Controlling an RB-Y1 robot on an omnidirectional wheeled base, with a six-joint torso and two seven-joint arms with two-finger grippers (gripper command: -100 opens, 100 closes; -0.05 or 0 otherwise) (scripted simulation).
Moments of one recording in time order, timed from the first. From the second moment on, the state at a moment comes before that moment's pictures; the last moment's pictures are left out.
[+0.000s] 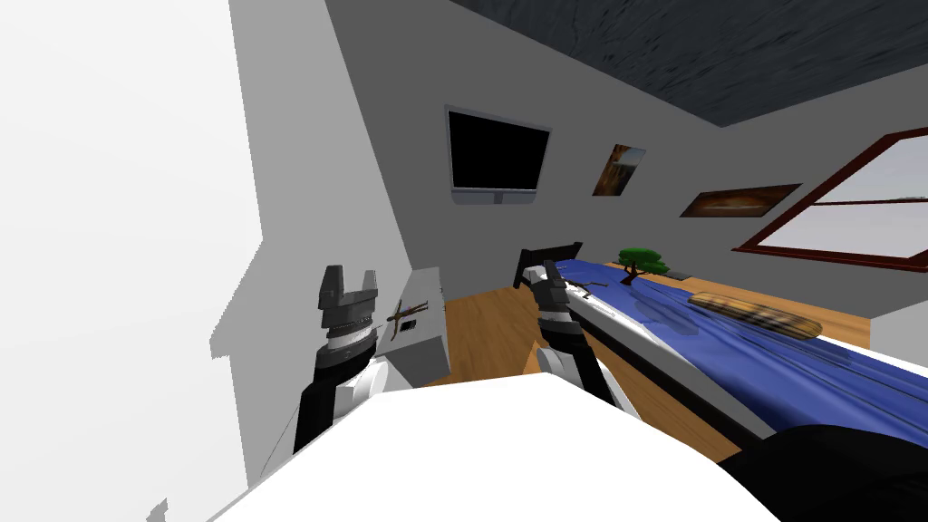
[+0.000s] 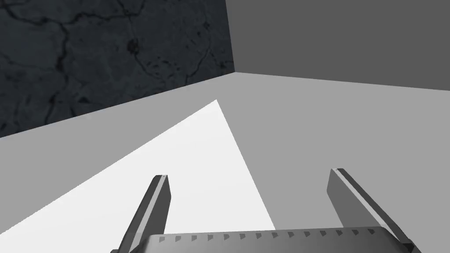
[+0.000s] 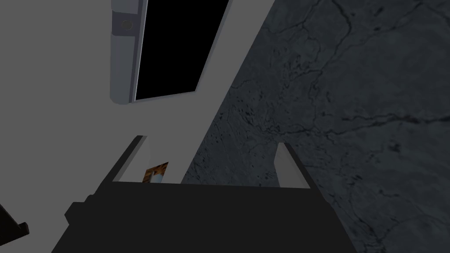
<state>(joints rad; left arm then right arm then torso) 0.46 0.03 0.03 -2.38 0.01 -0.58 -0.10 0.49 0.01 -0.04 -2.35 0.05 -0.37 -0.03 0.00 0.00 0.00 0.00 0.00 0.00</state>
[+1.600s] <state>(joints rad) 0.40 0.15 0.12 -2.25 0.07 -0.15 -0.14 0.49 0.01 -0.04 -2.35 0.05 -0.37 -0.03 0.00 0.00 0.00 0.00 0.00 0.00</state>
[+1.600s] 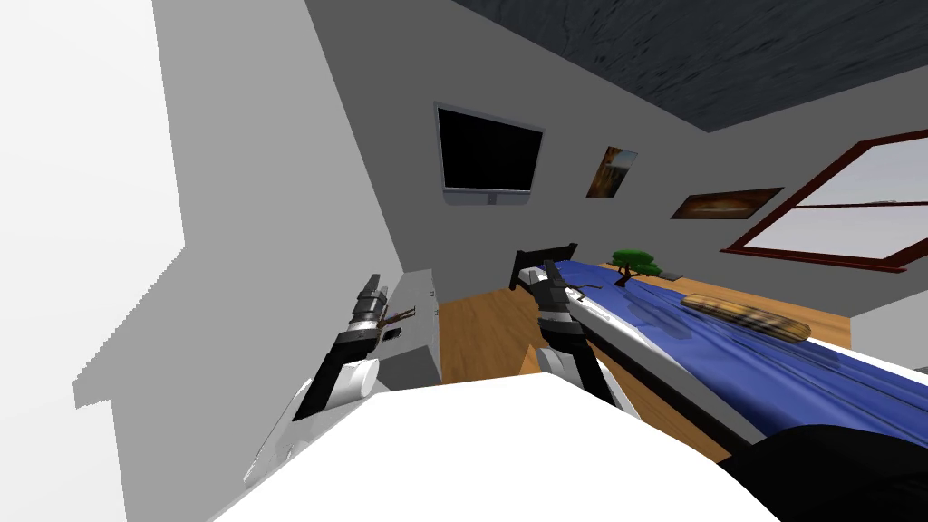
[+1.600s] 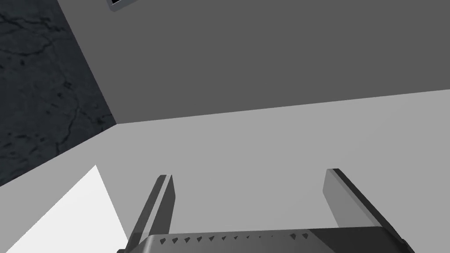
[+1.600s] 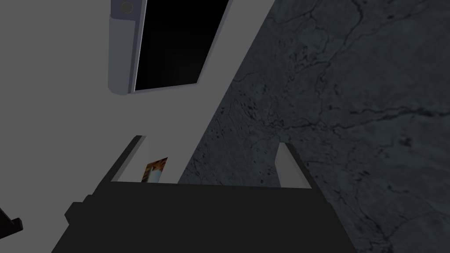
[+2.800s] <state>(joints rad) 0.36 0.22 0.20 -2.15 0.11 0.16 -0.16 0.49 0.01 -0.04 -2.35 0.05 -0.37 -0.03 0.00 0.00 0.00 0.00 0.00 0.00</state>
